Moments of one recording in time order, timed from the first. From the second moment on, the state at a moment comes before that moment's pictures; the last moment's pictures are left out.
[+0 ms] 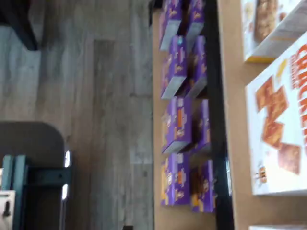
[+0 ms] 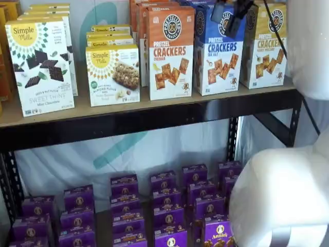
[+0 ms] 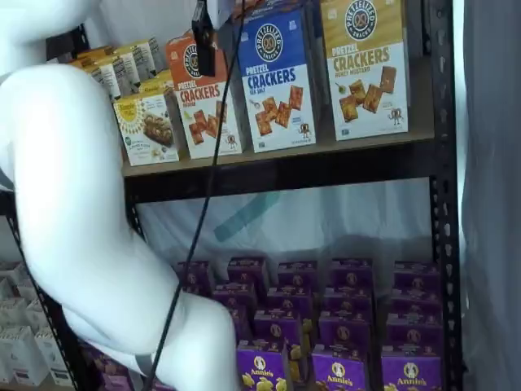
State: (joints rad) arm -0.25 -0.53 -1.43 0.36 1.84 -1.67
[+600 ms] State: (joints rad) arm -0.32 -0.49 -1.49 0.48 1.81 -1.68
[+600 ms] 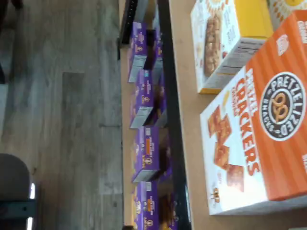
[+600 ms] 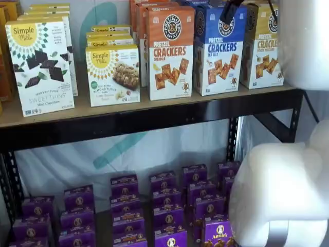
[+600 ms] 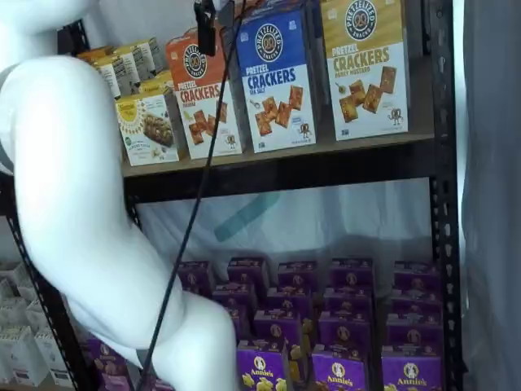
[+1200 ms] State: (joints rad) arm -0.32 -0.47 -1.47 0.50 1.68 -1.69
